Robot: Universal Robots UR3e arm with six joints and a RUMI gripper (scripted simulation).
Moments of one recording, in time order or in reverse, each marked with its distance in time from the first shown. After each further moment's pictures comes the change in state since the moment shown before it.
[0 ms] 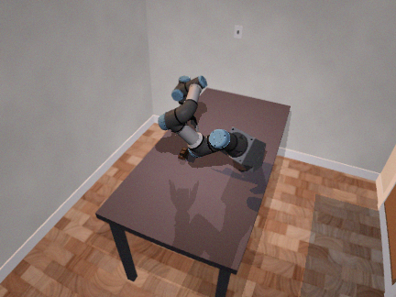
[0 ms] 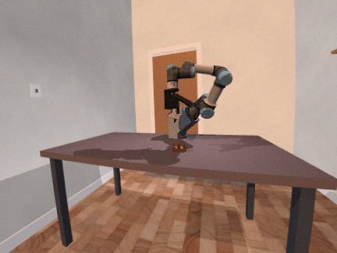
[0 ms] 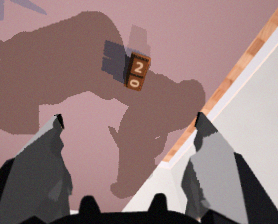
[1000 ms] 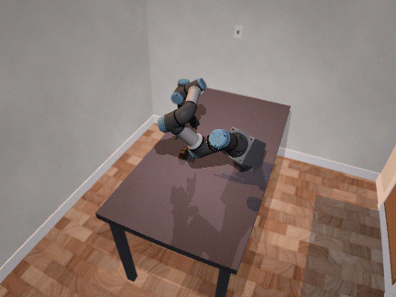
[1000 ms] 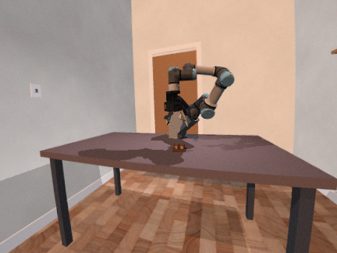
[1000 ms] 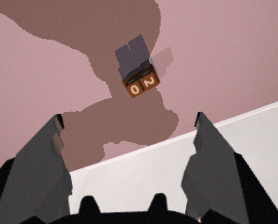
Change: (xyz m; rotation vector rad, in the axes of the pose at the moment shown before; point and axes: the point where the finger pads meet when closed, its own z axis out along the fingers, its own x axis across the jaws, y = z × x) arm -0.008 -0.002 0.012 0.000 -0.005 -0.771
